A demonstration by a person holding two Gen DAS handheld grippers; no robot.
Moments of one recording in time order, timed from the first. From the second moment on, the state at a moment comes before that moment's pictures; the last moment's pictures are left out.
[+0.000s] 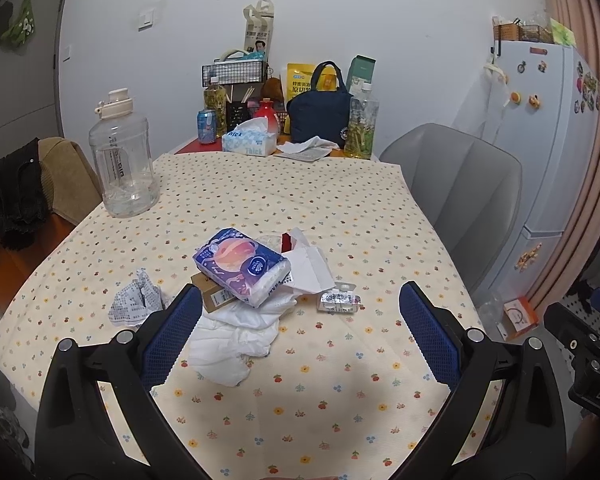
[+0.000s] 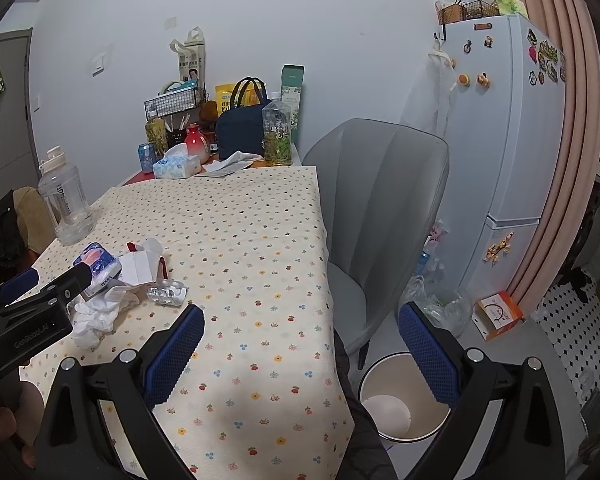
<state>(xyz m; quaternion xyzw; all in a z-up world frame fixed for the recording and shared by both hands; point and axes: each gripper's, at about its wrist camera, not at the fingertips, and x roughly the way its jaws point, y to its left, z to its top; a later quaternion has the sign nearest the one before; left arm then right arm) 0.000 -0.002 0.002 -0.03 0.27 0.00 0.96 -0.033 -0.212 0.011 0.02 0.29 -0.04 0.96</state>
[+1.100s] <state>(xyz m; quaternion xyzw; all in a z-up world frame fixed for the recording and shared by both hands) -0.001 0.003 0.003 -0.04 0.27 0.00 0.96 -0.034 -0.211 0.013 0.02 0.28 -0.04 0.96</state>
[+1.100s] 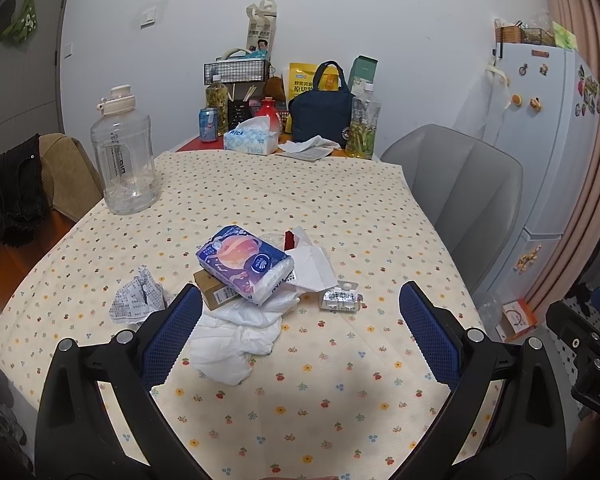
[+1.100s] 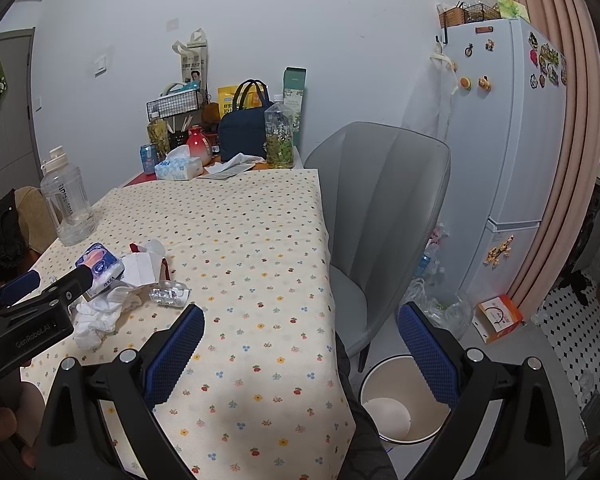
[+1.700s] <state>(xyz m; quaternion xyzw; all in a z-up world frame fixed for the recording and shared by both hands) 0.000 0.004 -0.003 -0.04 0.28 0.01 0.96 -0.032 -0.206 0.009 0.02 0.28 -0.03 0.96</state>
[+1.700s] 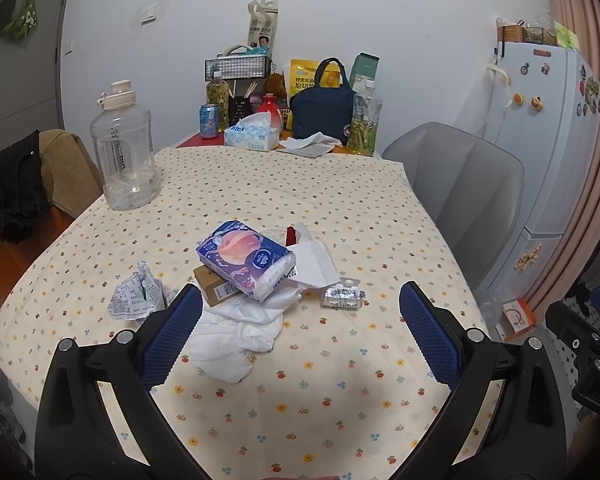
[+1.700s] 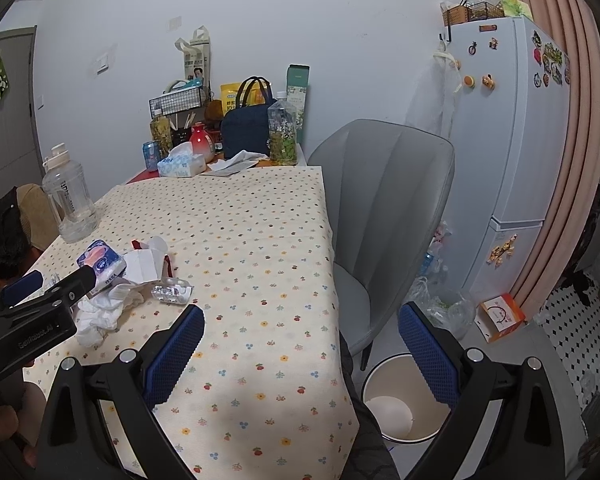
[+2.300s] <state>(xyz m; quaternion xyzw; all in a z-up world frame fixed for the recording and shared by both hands) 0.006 0.081 -0.024 -0.08 0.29 0.07 0.95 0.000 -0.138 -0.007 0.00 0.31 0.06 0.95</state>
